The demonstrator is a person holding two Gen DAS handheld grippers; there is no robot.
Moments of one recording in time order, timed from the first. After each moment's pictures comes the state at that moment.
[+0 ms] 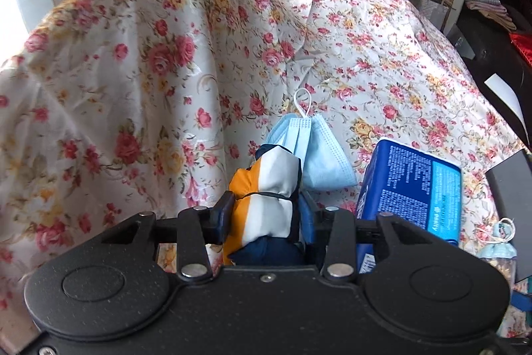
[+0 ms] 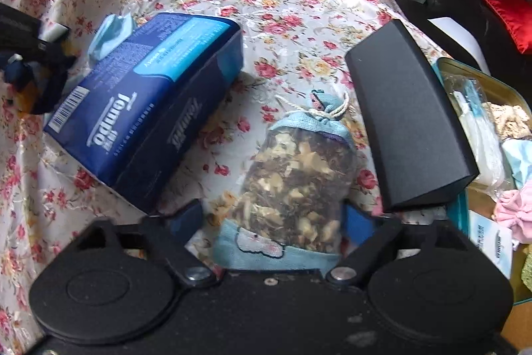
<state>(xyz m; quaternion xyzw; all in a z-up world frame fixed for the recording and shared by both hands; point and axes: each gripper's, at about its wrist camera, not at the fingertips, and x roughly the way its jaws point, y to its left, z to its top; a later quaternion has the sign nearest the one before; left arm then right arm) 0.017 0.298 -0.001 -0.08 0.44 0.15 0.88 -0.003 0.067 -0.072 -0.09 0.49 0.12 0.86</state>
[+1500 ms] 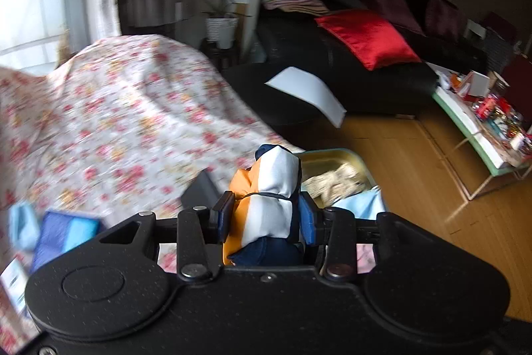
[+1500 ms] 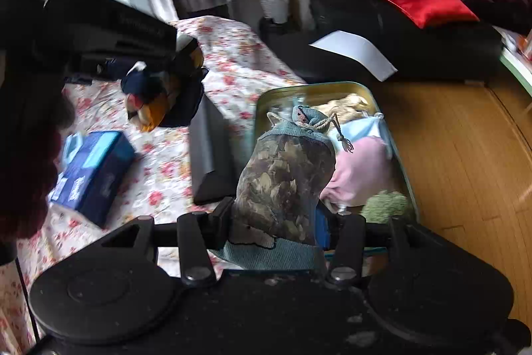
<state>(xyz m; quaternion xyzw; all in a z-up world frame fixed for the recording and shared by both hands) 0.049 0.015 0.084 -0.03 0.39 -0.13 0.91 -0.079 -0.136 0.033 0.05 0.42 0.04 0.91</state>
